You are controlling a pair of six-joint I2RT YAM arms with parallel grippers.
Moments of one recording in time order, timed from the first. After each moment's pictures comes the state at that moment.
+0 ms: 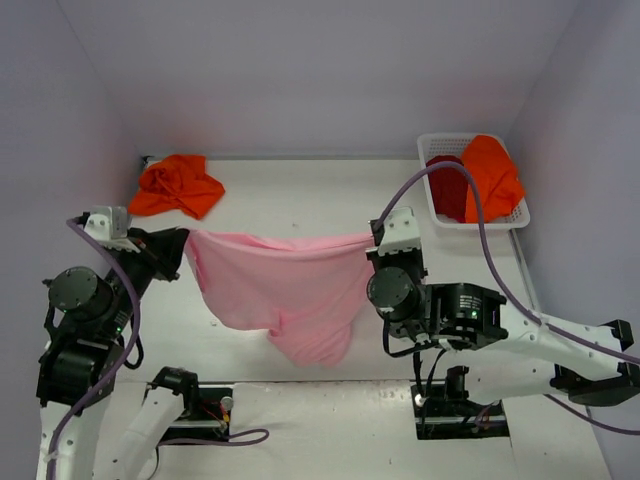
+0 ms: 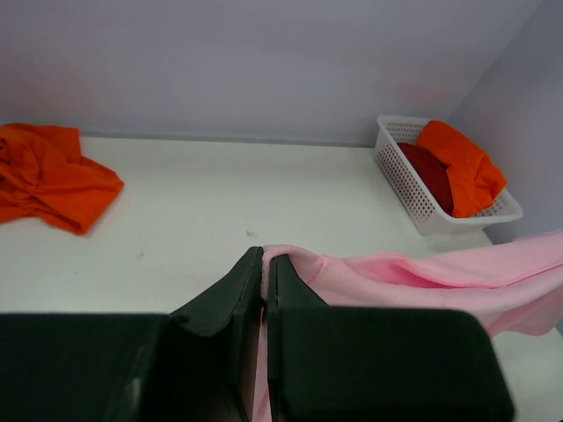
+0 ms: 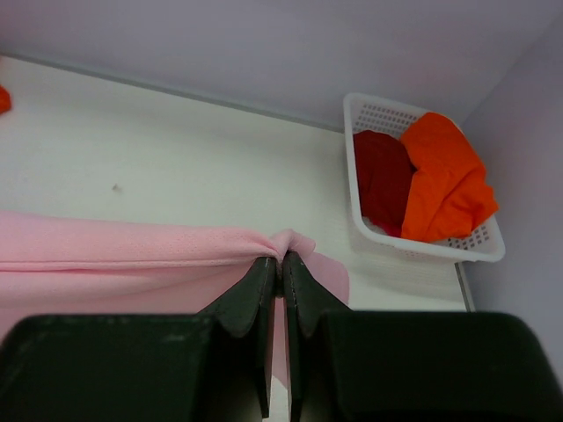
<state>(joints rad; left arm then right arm) -0.20 0.55 1.14 -0.59 0.09 -0.30 1.38 1.09 1.28 -0.66 1.31 0.20</state>
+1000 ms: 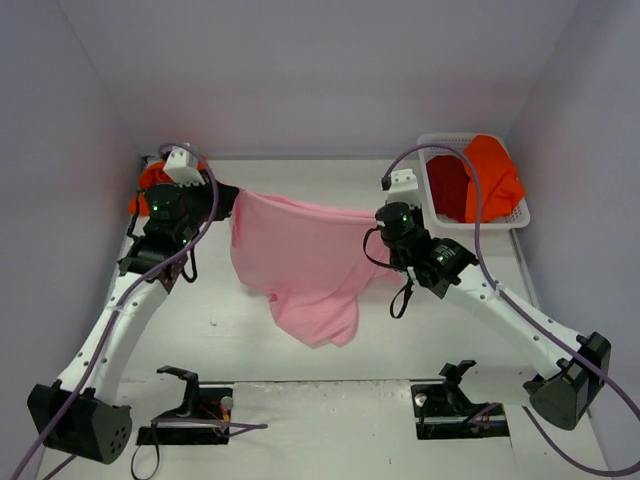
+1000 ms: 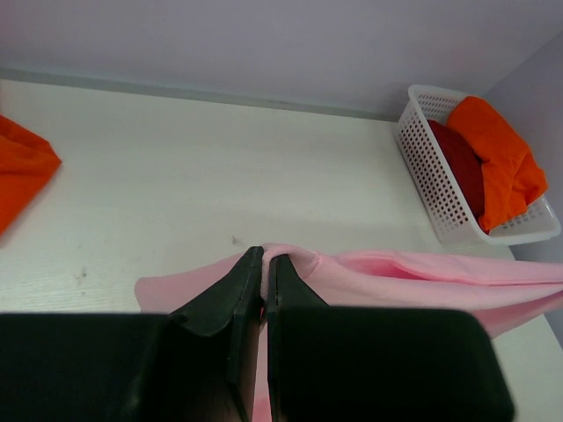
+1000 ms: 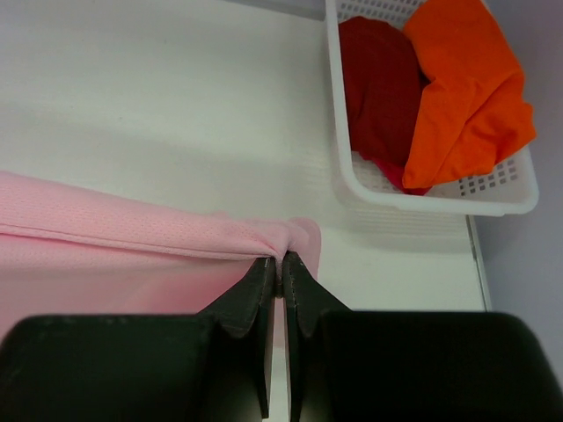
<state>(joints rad) -0.22 1.04 1.05 -0.16 0.13 -0.41 0.75 1.19 1.12 -0.49 0.81 0.13</state>
